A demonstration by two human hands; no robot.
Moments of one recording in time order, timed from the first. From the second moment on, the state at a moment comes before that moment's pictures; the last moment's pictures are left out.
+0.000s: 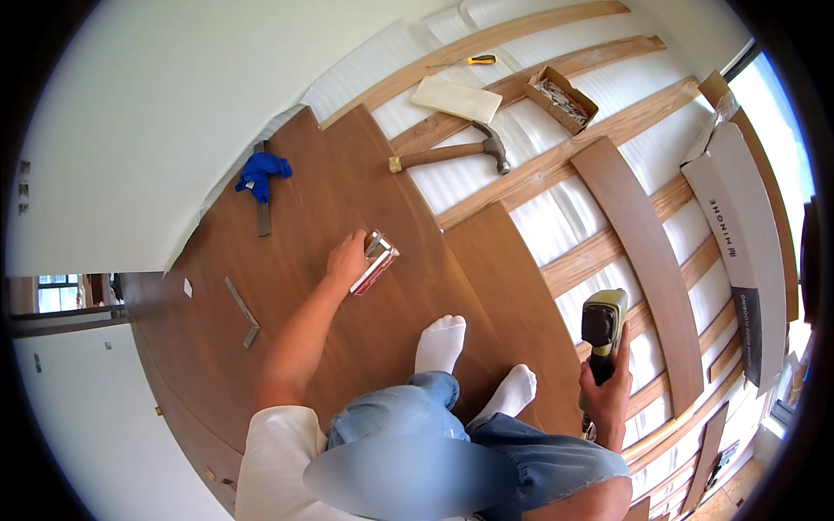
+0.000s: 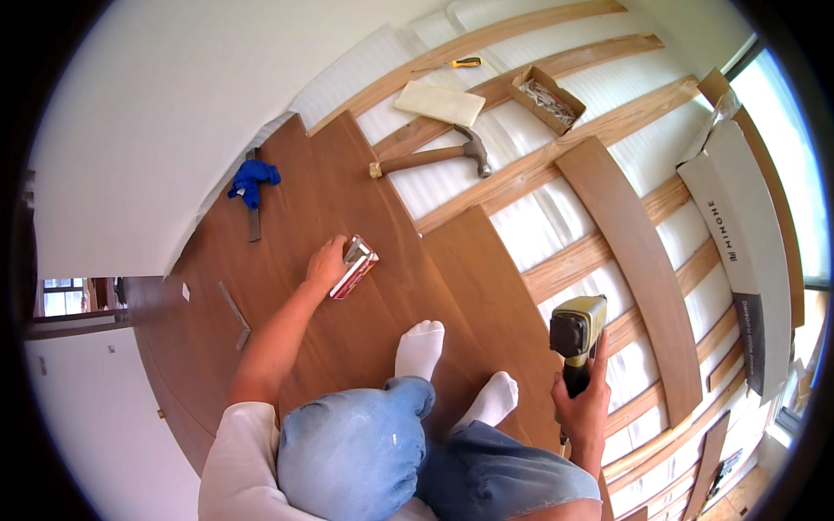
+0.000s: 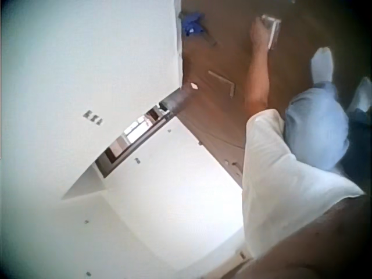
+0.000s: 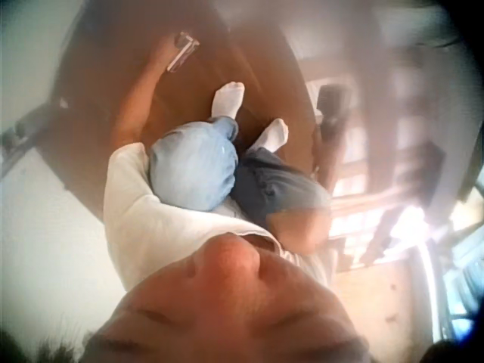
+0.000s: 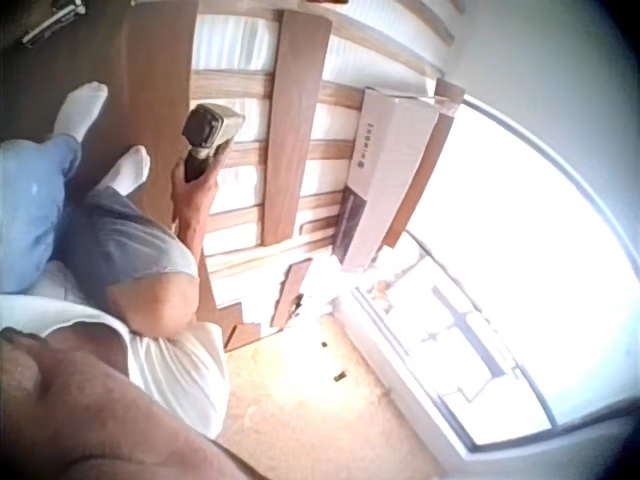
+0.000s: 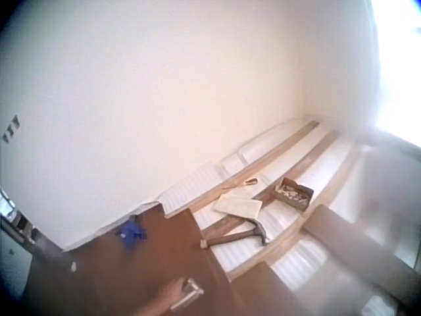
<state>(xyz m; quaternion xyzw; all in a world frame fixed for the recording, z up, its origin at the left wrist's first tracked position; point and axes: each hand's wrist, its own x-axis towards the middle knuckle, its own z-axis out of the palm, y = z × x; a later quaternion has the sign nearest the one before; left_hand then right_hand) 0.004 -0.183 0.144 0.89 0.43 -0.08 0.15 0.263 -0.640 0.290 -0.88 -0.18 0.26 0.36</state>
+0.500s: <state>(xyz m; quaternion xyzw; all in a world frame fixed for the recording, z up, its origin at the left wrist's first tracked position) 0.023 -0.175 0.159 0.84 0.44 0.10 0.29 0.270 -0.694 0.296 -0.74 0.04 0.25 0.62</state>
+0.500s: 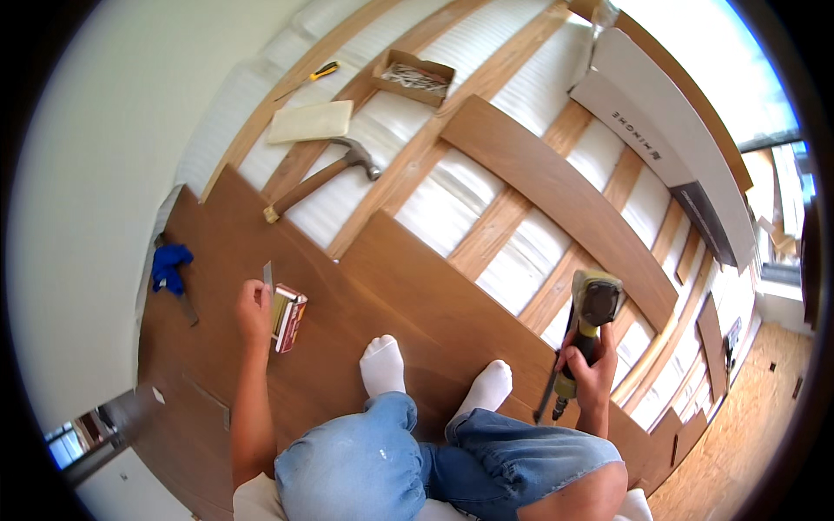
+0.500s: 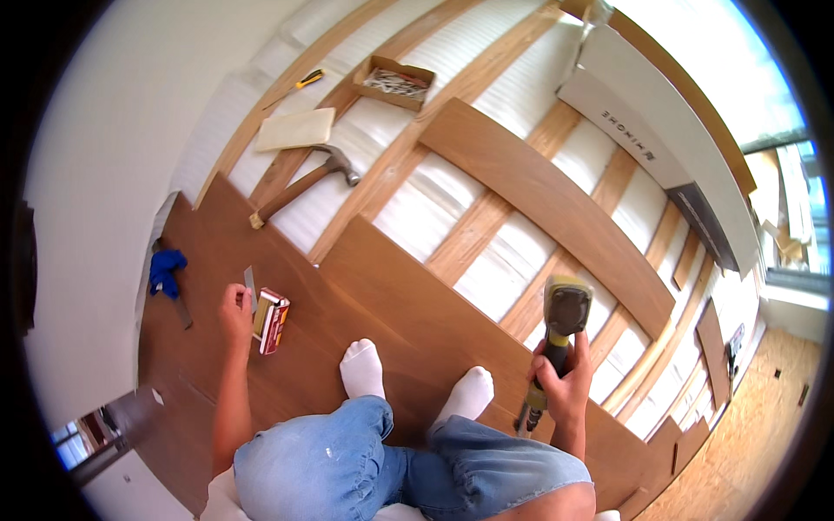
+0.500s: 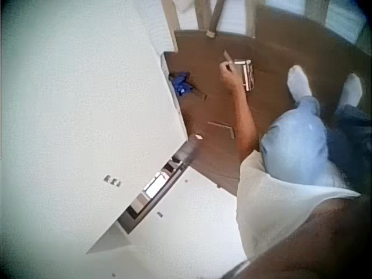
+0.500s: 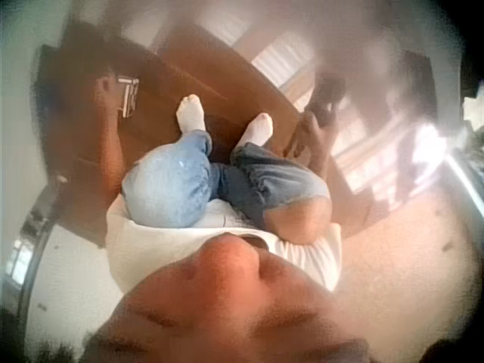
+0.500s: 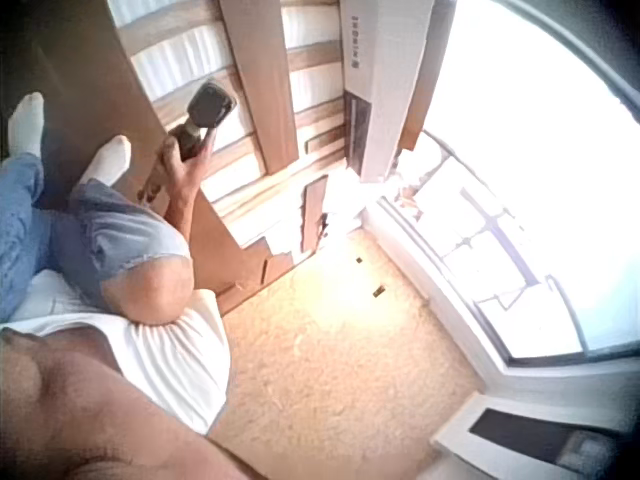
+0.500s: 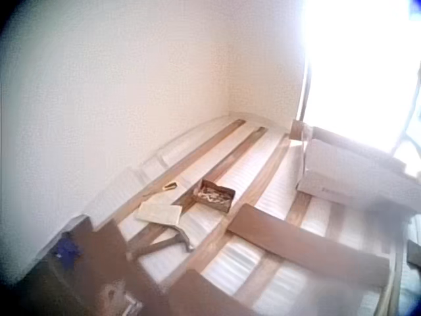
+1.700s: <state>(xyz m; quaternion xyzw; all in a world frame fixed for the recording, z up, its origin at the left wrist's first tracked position) 0.277 -0.465 0.187 0.92 0.07 -0.01 0.39 0.267 -0.641 0.249 -0.43 0.18 0.27 0.84</state>
